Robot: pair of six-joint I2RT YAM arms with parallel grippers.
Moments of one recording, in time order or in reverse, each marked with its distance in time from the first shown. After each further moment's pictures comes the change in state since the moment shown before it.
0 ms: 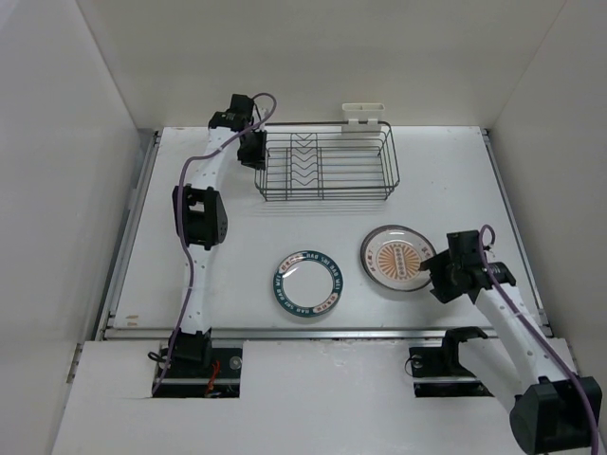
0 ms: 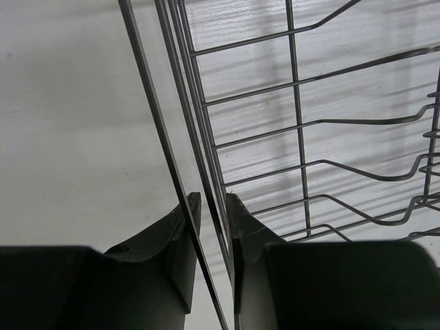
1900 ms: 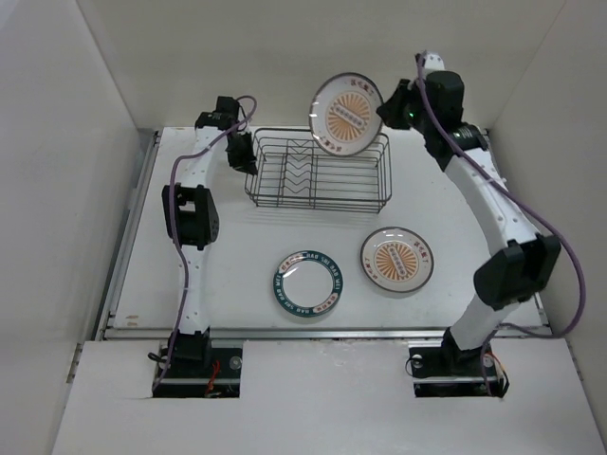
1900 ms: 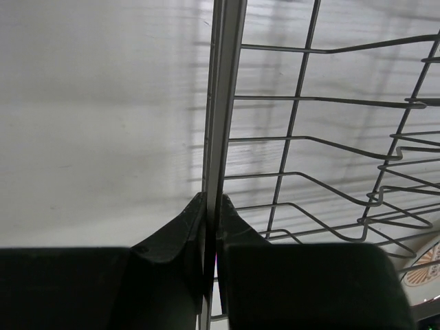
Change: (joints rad) left arm 0.051 -0.047 -0.076 -0.048 0.058 -0.171; right arm 0.175 0.949 1.345 0.468 -0.232 -0.908
